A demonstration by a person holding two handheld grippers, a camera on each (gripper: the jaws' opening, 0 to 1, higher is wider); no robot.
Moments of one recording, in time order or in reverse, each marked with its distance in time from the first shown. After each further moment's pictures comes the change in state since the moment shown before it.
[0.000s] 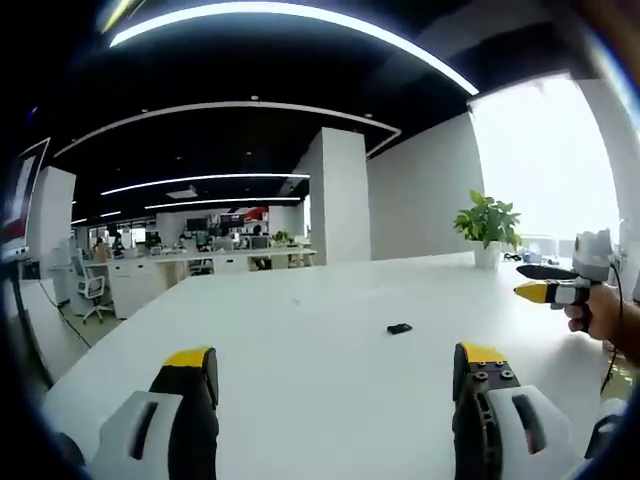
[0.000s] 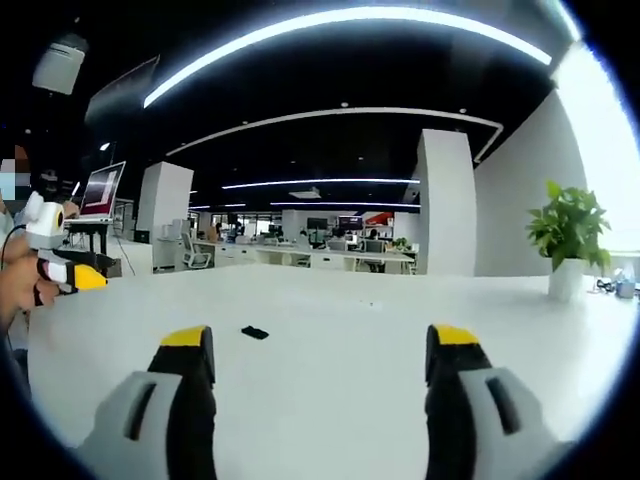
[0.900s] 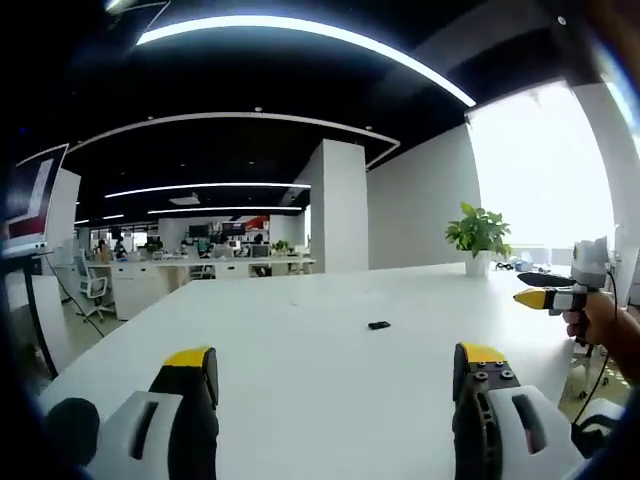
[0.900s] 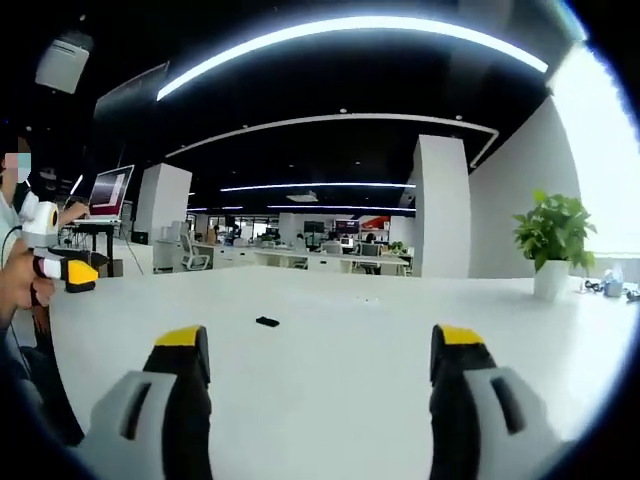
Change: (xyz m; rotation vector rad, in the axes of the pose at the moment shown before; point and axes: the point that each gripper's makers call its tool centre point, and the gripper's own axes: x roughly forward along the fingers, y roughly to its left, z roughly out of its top) left arm -0.068 -0.022 -0.004 -0.019 -0.050 -0.007; right arm -0.068 0.009 0.005 -0.003 -0.018 -0.028
